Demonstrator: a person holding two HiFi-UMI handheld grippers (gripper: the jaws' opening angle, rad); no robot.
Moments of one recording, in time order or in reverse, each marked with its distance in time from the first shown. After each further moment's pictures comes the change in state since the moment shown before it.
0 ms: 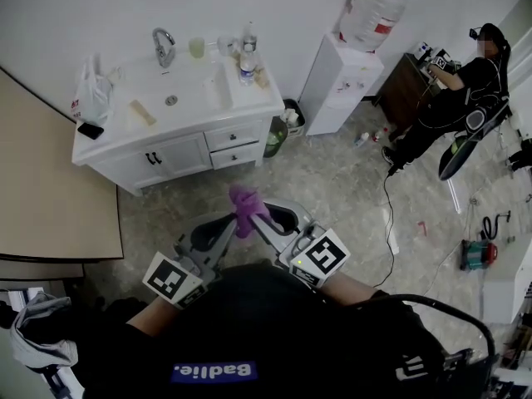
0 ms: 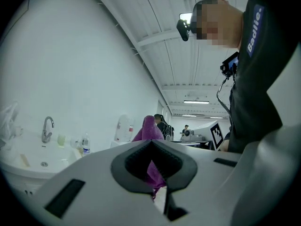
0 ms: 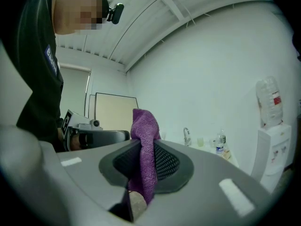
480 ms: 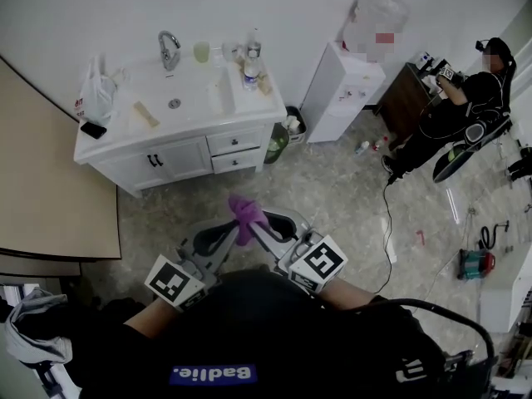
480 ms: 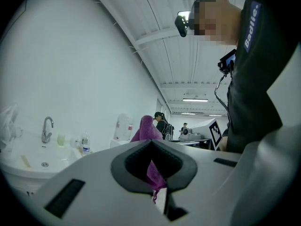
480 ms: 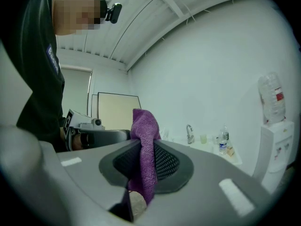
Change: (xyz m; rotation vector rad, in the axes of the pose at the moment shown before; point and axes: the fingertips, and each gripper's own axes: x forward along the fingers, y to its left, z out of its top) left arm -0.006 -0.009 -0.009 0.012 0.035 -0.020; right arm -0.001 0.010 -0.007 0.012 0.021 0.031
